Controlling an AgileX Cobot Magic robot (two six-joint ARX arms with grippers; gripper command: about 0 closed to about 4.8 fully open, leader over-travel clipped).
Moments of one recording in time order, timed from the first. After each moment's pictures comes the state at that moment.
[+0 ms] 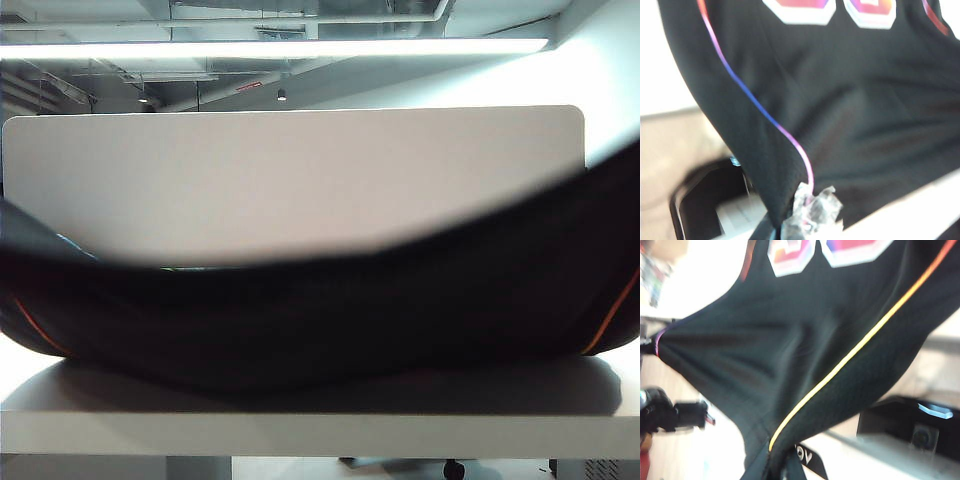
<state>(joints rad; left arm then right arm) -0.22 0.58 0.71 -1.10 0.46 -0.24 0.20 0.40 0.60 -0.98 -0.61 0.51</state>
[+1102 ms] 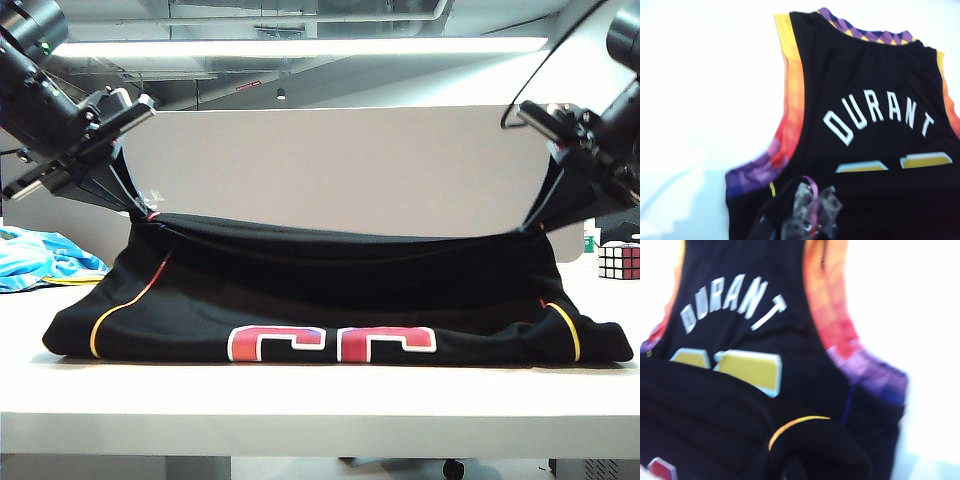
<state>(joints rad) -0.09 1.61 1.12 -0.25 0.41 -0.21 0.00 1.58 1.05 -0.34 -0.49 0.29</state>
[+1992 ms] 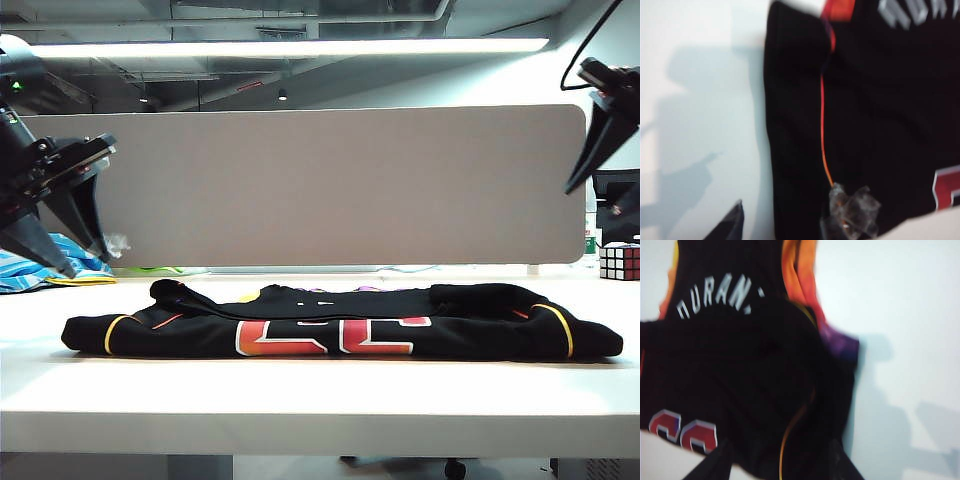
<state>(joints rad) -0.02 1.63 1.12 -0.61 0.44 -0.05 -0.11 1.40 0.99 -0.51 -0.52 0.19</state>
